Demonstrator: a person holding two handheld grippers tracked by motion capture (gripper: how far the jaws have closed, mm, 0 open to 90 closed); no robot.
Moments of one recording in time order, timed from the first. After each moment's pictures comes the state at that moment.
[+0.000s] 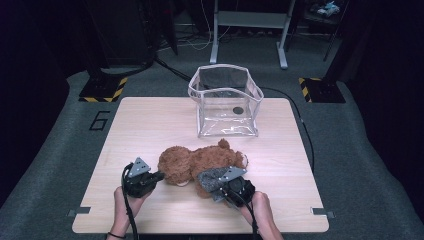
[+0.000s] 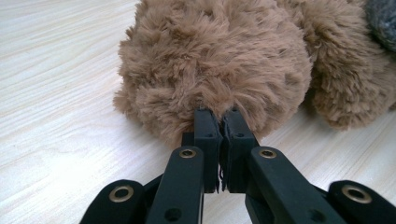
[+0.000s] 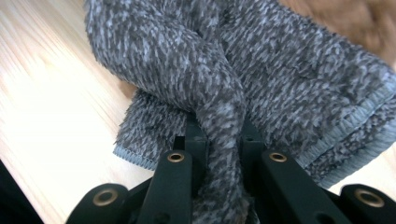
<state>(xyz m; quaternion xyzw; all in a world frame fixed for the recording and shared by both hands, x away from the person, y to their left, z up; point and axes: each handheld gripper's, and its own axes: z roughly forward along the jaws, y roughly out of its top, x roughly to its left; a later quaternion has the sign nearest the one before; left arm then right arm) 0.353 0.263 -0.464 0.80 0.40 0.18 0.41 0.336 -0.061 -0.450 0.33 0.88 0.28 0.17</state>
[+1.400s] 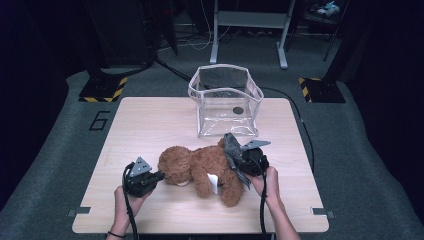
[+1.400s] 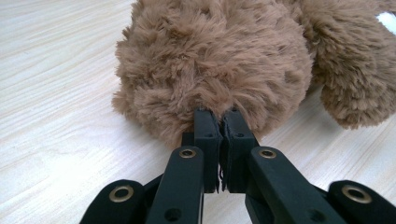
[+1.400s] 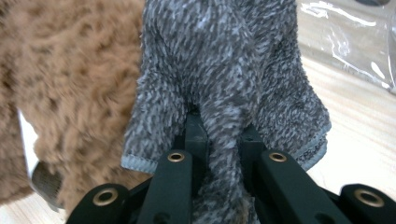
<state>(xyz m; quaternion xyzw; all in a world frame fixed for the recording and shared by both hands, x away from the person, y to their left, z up) 0.355 0.261 -0.464 0.80 0.39 0.18 0.40 0.418 -0.109 -0.448 0.43 0.82 0.35 0.16</state>
